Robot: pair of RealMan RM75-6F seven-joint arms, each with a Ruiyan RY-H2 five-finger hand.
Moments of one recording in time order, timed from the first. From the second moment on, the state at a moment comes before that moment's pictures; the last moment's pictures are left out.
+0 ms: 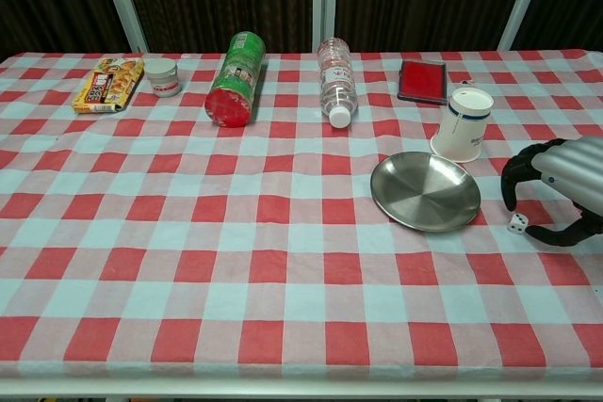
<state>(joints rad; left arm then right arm) -0.09 -1.18 -0.02 -1.56 1.48 1.46 0.08 0.41 -1.58 0.01 -1.18 -1.54 1.09 -0.23</state>
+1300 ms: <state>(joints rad) -0.07 -1.17 -0.01 -1.54 1.49 1.46 0.01 0.63 -1.66 0.11 -1.23 -1.44 0.90 -0.37</state>
